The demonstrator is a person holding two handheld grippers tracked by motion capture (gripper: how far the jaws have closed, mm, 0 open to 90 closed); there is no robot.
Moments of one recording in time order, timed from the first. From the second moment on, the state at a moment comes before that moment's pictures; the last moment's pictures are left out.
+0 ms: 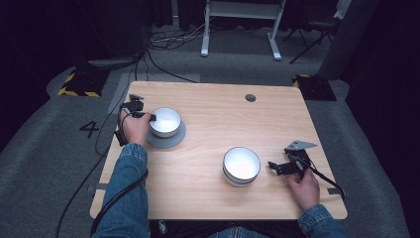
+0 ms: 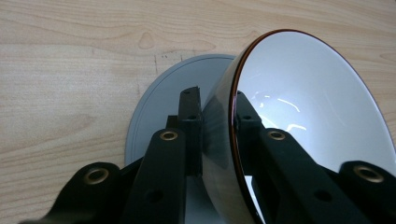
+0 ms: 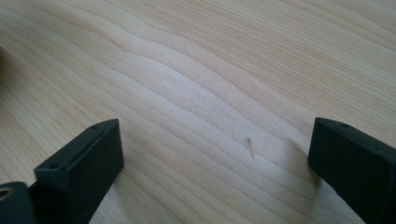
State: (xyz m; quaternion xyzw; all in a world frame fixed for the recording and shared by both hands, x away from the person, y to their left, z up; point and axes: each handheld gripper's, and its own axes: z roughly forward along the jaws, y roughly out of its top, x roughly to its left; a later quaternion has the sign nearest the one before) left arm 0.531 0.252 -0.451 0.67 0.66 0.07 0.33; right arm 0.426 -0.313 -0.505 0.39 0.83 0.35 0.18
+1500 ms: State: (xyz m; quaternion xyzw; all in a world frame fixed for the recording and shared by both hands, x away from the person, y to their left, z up) left arm 0.515 0.259 -0.406 0.70 0.56 0.14 0.42; right arm 0.426 -0.313 -0.505 0.39 0.83 0.35 0.18
